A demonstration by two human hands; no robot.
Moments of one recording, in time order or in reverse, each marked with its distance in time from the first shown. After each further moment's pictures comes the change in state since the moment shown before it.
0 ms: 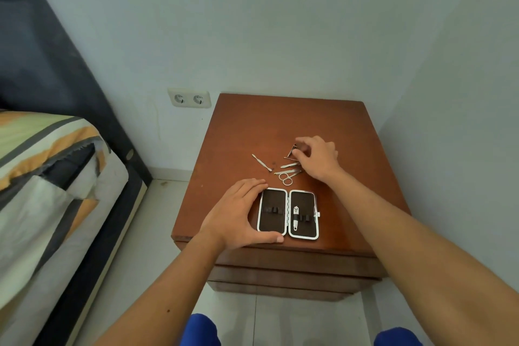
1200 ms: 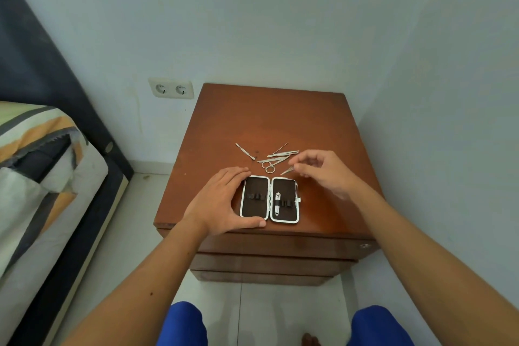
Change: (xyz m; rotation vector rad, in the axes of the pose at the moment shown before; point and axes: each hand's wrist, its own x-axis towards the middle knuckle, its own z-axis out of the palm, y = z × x) left_hand 0.001 -0.003 0.004 0.033 0.045 0.018; right_hand -0.071 0.041 -0.042 0.602 -0.294 -0.033
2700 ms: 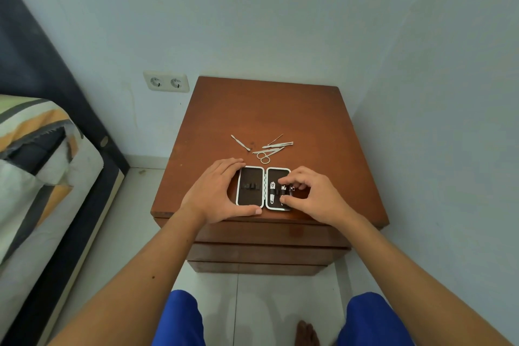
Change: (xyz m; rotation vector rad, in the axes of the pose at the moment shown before) left_hand -0.004 0.009 -0.004 0.001 0.016 -0.034; right_hand -0.060 0.024 0.038 -0.386 0.044 -0.222
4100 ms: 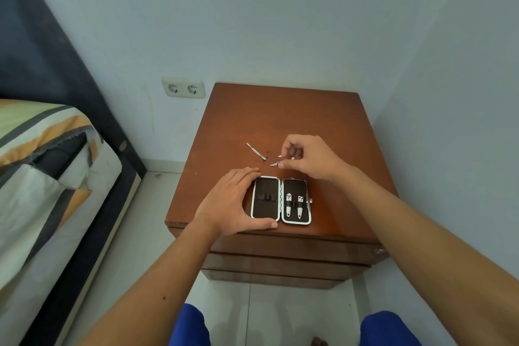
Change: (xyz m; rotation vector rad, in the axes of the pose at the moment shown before) left_hand 0.002 -0.002 0.001 0.008 0.021 0.041; right_hand 0.116 -0.024 -0.022 -0.088 -0.102 -0.064
